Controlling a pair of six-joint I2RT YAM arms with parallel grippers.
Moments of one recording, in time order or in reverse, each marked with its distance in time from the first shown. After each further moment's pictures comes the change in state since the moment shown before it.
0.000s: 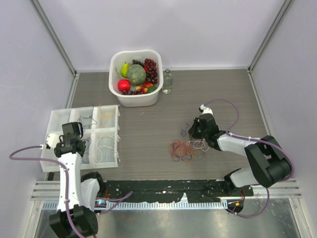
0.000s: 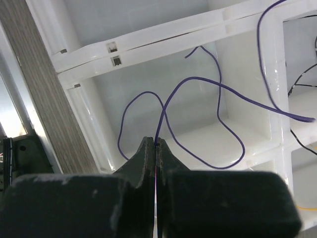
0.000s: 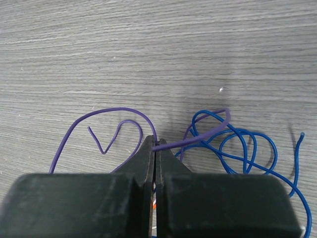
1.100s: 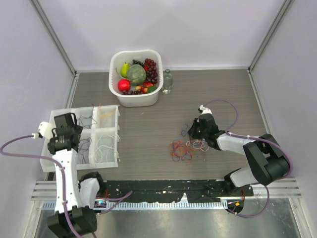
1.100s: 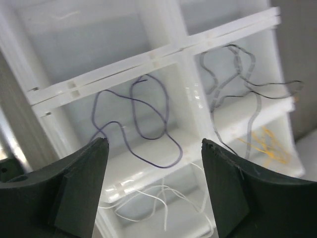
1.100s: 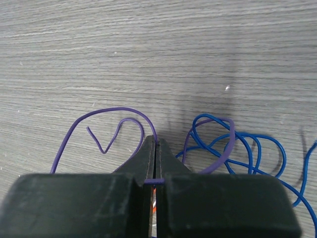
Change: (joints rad) left arm 0.001 0.053 0.175 0.000 -0.025 0.038; right arm 0.000 0.024 0.000 0.011 -0.025 0.000
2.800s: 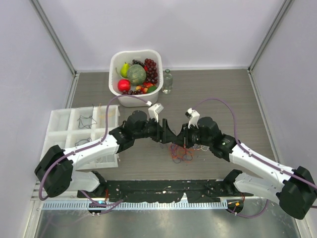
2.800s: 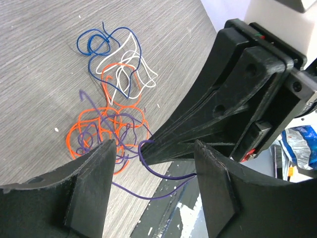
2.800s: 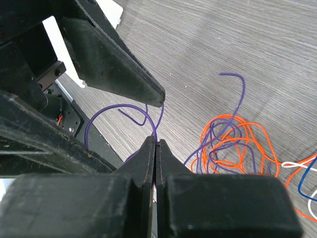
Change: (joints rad) left arm -1.122 0.441 -0.095 1.136 0.843 0.347; right arm 0.278 -0.424 0.100 -0.321 -0.301 0.016
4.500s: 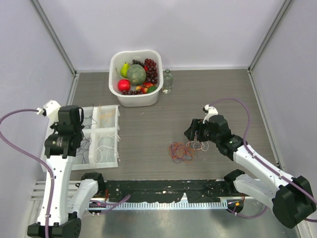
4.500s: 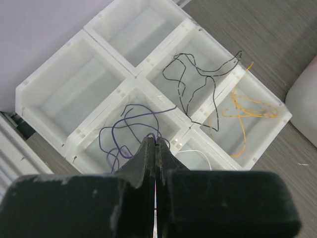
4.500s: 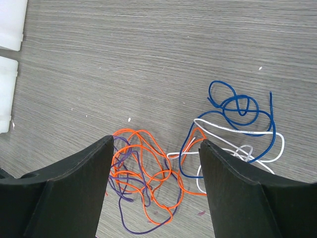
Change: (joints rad) left arm 0.797 -0.494 0.344 -1.173 -0.985 0.036; right arm -0.245 -0.060 -0.070 -0.060 0.189 -0.092
